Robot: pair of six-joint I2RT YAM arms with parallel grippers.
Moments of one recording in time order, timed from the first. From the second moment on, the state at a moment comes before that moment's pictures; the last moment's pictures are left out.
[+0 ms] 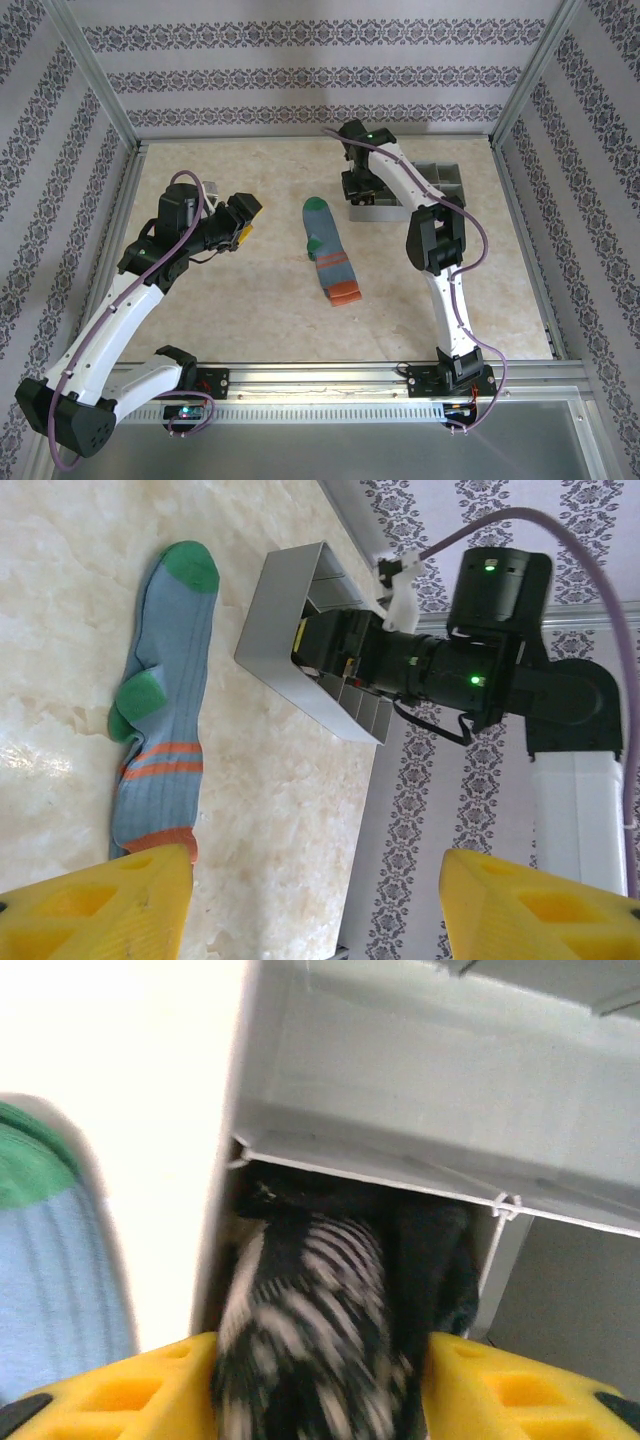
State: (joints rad) left arm -0.33 0.99 1.02 -0.54 0.34 -1.19; right arm 0.39 2.34 2.25 -1.25 0.11 0.21
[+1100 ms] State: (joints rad) left arm -0.33 1.02 0.89 -0.51 0.35 -1.19; right arm 0.47 1.85 1.68 -0.93 0.09 0.29
